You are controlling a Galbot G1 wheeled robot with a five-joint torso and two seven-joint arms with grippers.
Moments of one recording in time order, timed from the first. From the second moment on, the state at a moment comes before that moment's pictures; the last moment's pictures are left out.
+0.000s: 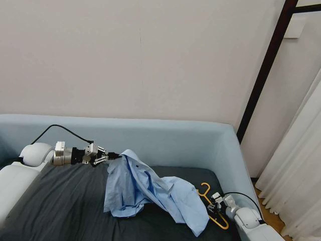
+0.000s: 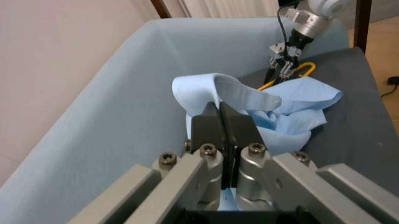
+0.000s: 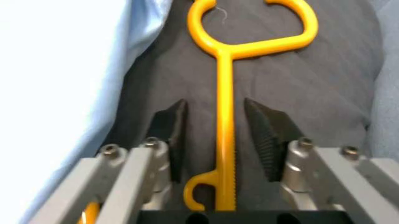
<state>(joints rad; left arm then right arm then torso) 0.47 -0.70 -0.13 -1.27 -0.50 -0.26 1.25 -0.76 1.11 0.10 0.96 0.12 -0.23 -0.37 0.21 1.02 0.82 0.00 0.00</state>
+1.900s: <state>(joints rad) 0.46 -0.69 -0.11 -1.27 -0.54 -0.25 1.26 -1.19 1.00 0.14 1.77 -0.89 0.25 0.38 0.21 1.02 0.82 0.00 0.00</state>
